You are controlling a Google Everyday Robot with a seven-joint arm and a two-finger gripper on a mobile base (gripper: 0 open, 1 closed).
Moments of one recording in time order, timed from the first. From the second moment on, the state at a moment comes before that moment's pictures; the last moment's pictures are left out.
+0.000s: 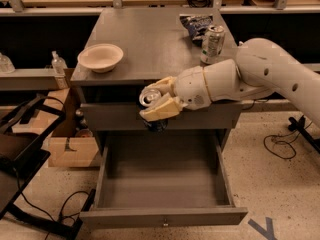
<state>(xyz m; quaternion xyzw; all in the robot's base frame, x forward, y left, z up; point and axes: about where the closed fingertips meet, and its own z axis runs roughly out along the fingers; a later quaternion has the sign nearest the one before) 0.541 0.014 0.861 -0.59 0.59 0.34 0.43</state>
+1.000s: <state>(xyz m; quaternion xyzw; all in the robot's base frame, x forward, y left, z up) 0.638 0.006 0.981 -0.50 0.64 0.30 0.50</state>
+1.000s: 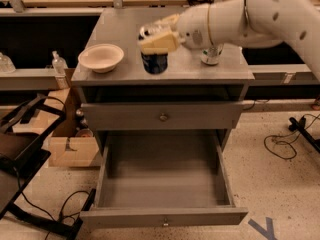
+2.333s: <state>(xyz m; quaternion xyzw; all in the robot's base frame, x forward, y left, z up) 0.797 0.024 1.048 -0.38 0.66 0.27 0.59</state>
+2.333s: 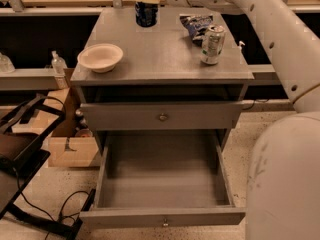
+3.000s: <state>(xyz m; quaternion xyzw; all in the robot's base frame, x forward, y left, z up) 0.882 0.014 1.021 -0.28 0.72 0.23 0.59</state>
